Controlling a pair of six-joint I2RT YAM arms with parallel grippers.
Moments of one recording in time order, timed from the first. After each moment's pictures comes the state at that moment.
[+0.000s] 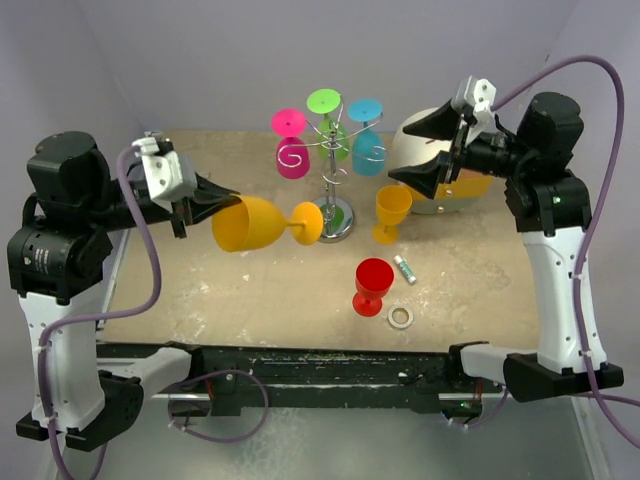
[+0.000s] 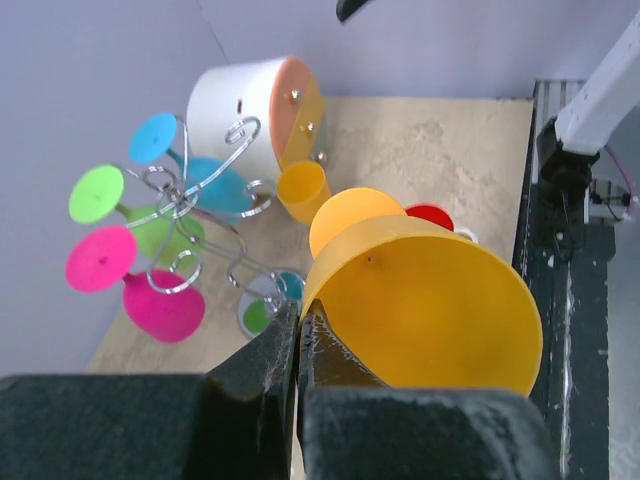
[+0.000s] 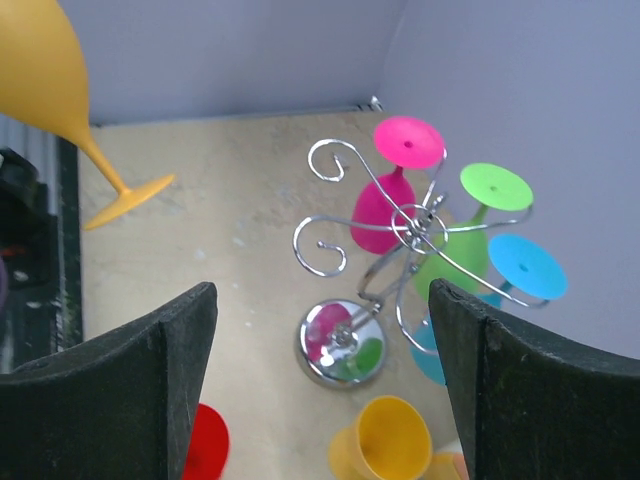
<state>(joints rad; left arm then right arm) -0.19 1.11 1.91 -1.11 0.98 0.52 0.13 1.24 1.77 -0.65 -1.03 -0.32</state>
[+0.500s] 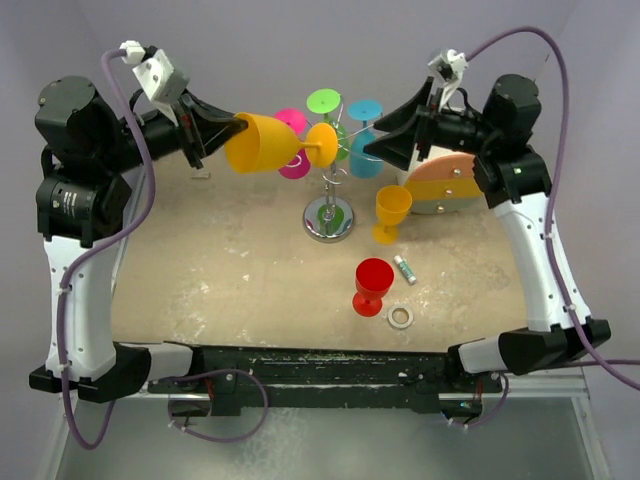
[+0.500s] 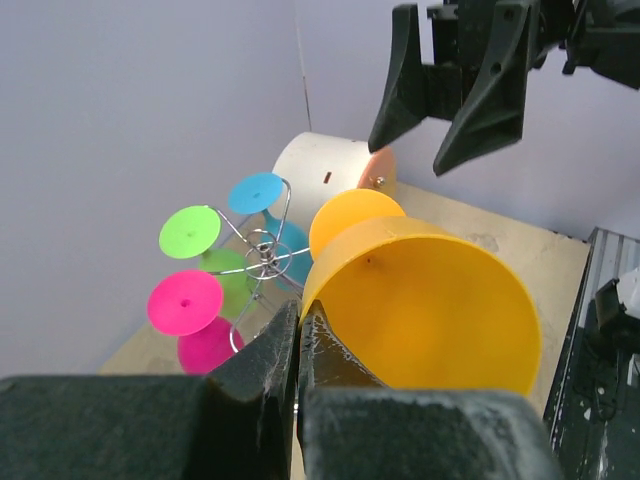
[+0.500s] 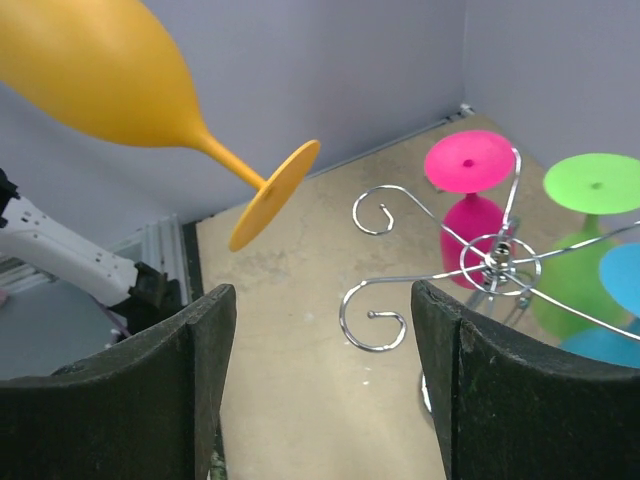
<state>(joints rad) -0.18 1.29 2.04 -0.70 0.84 0.06 0.19 1.37 1.75 -0.36 -1.01 0.19</state>
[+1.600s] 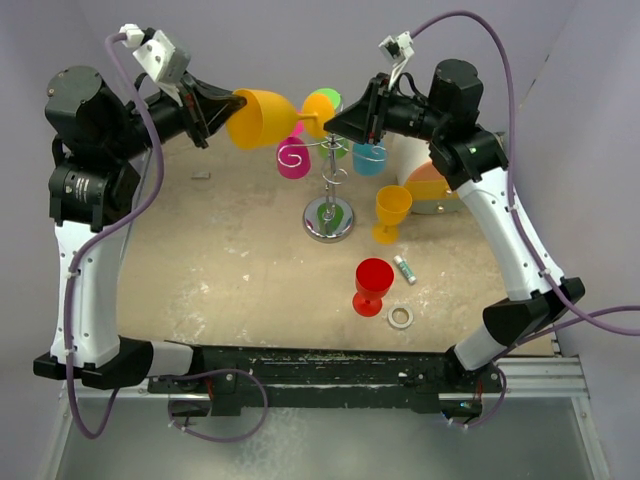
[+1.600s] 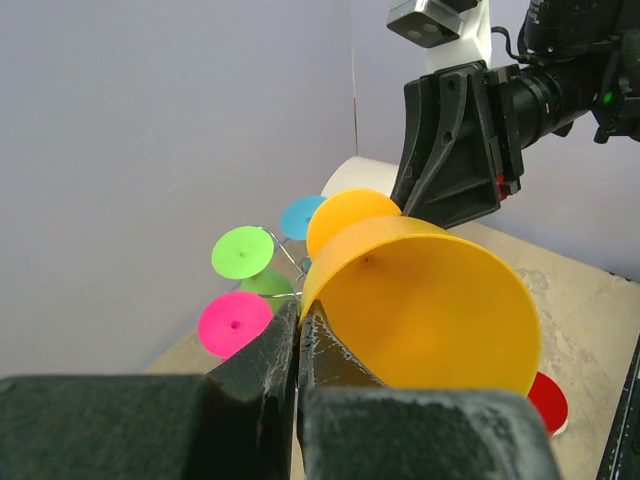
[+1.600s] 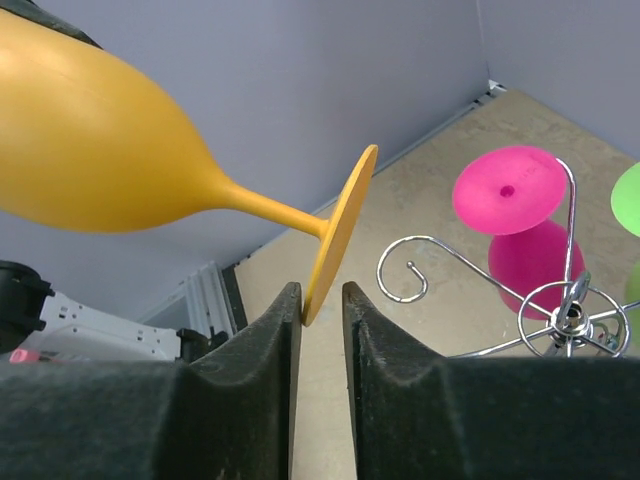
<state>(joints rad) -0.18 1.34 2.04 -0.57 0.72 0.00 0.42 1.59 1.94 -0.38 -0.74 0.39</state>
